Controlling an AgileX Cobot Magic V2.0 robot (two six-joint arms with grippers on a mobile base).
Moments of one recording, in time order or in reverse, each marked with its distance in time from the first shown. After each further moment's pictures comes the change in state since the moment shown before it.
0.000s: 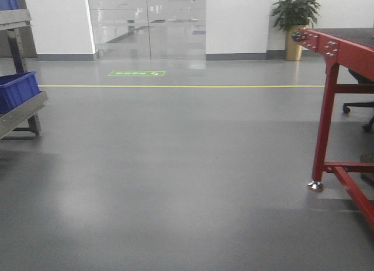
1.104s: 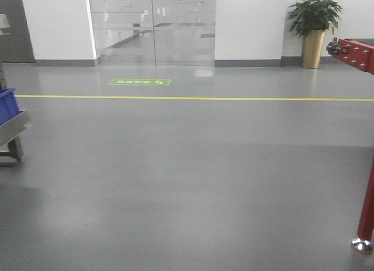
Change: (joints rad) left arm 0.000 0.000 0.000 0.000 0.000 0.000; right arm 0.000 0.000 0.000 -0.001 0.000 0.000
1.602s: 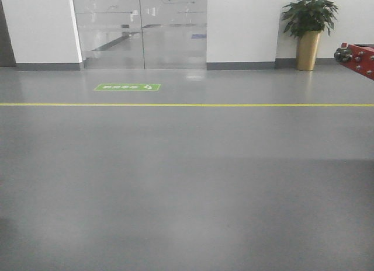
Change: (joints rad) left arm 0.000 0.000 0.000 0.000 0.000 0.000; right arm 0.000 0.000 0.000 0.000 -0.002 0.000
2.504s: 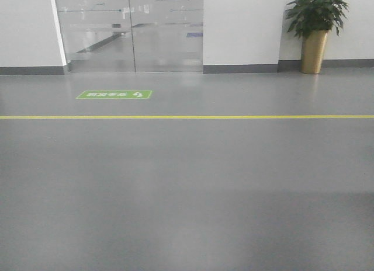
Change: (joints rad) left arm 0.000 0.000 0.000 0.000 0.000 0.000; right arm 0.000 0.000 0.000 0.000 0.000 0.000
